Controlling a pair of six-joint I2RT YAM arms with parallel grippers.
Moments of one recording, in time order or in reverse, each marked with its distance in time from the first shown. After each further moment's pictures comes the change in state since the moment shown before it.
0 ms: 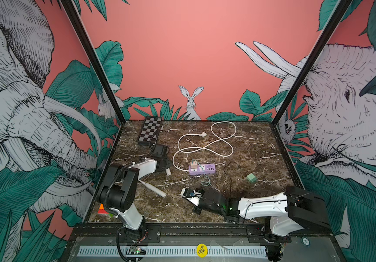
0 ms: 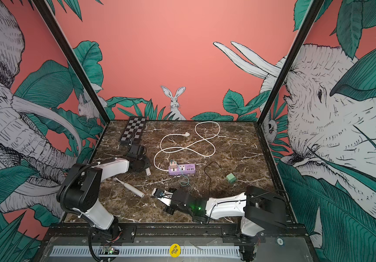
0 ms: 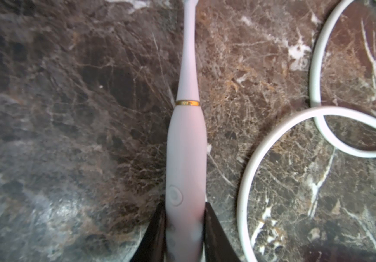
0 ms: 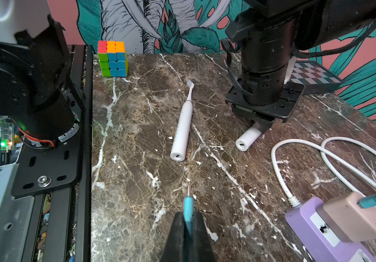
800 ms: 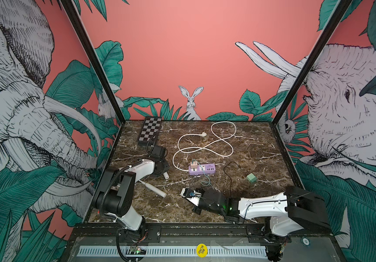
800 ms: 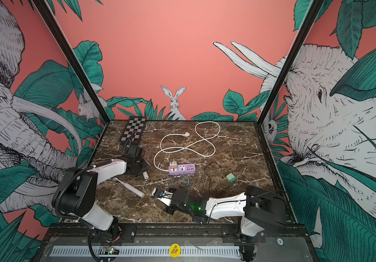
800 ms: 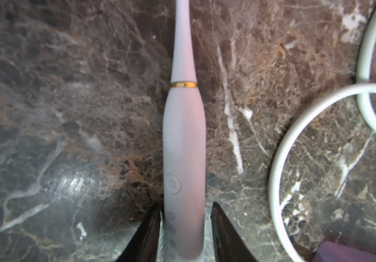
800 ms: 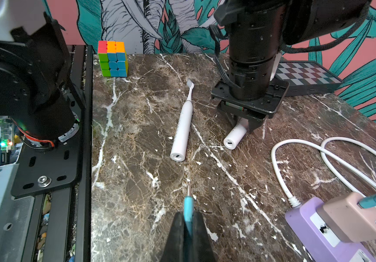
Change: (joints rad) left arm 0.013 -0.063 -0.003 -0.133 0.003 -0.040; right arm 0.000 -0.001 0.000 0.000 0.000 -0.001
